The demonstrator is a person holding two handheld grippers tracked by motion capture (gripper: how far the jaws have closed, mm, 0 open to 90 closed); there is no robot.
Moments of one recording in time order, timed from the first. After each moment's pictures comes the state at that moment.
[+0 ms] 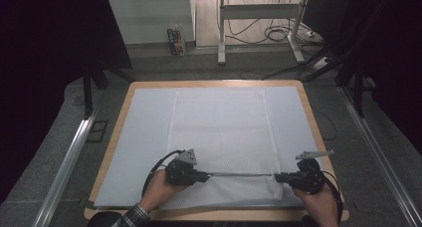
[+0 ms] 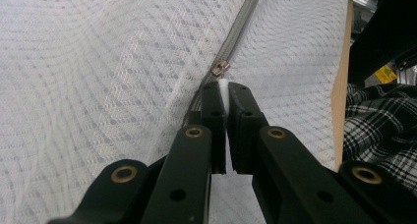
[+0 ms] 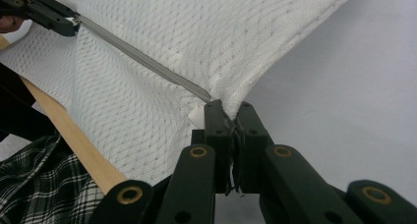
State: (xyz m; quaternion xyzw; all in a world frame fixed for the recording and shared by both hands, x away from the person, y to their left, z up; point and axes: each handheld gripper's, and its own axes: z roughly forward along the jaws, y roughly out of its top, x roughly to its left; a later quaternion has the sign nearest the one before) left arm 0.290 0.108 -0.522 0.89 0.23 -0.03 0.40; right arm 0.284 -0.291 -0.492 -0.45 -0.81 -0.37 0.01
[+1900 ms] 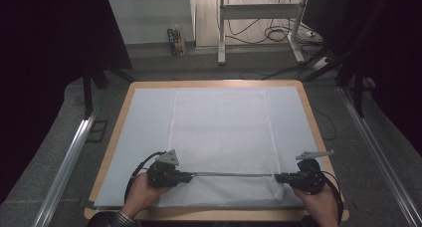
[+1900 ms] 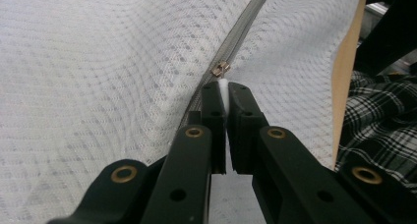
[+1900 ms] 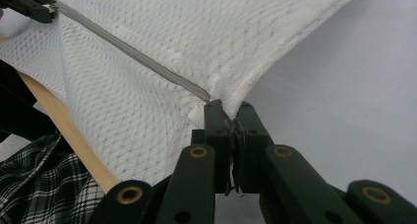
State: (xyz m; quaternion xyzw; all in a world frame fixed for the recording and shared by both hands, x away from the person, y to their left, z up) left arm 0.277 0.155 -0.516 0.88 0.27 -0.01 0.39; right arm 0.284 -0.292 -0.493 -0.45 -0.82 -0.37 0.01
